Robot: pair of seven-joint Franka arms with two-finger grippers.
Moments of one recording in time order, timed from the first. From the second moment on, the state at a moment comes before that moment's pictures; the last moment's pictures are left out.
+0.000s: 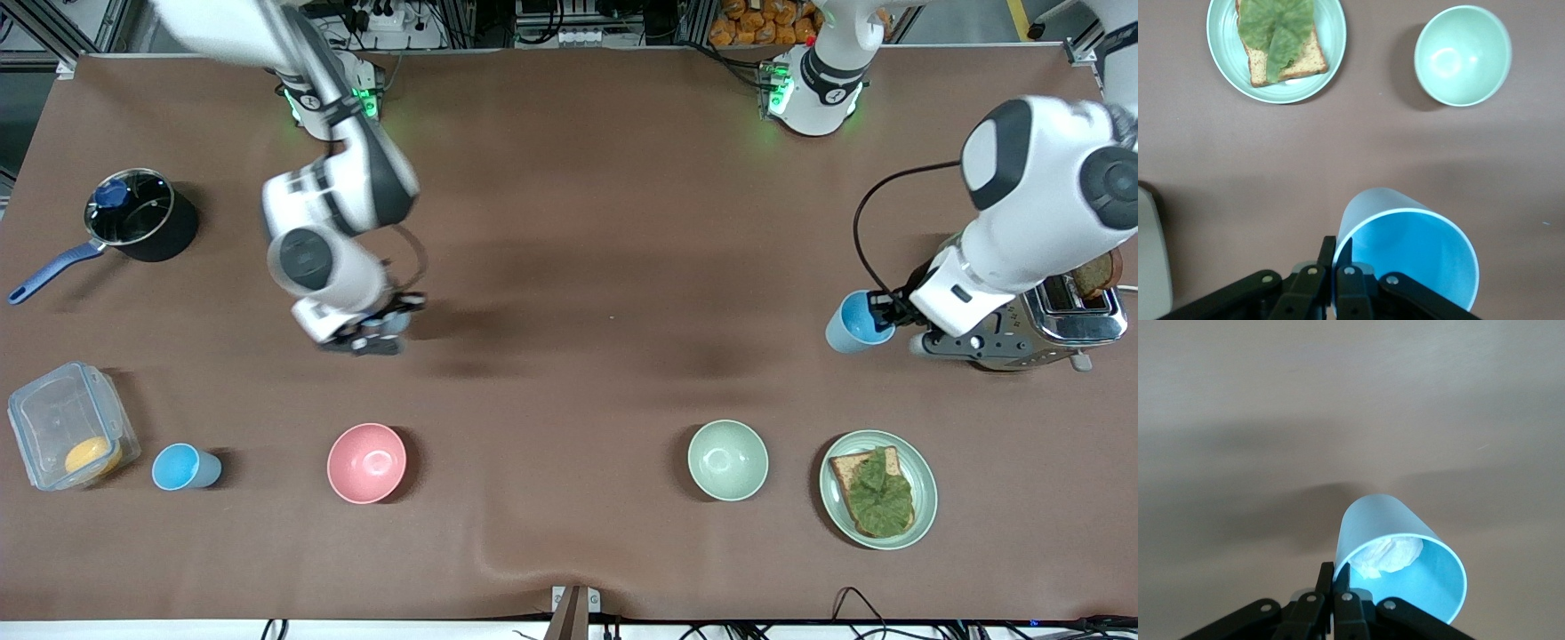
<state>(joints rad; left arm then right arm) 0.07 0.14 -0.22 -1.79 -0.04 1.95 -0.09 0.56 0.35 -0.10 -1.89 0.11 2.05 0.52</state>
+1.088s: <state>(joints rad) 0.07 0.14 -0.35 -1.76 -0.09 1.90 -0.36 0.81 0.71 -0.10 -1.50 0.21 2.08 0.77</state>
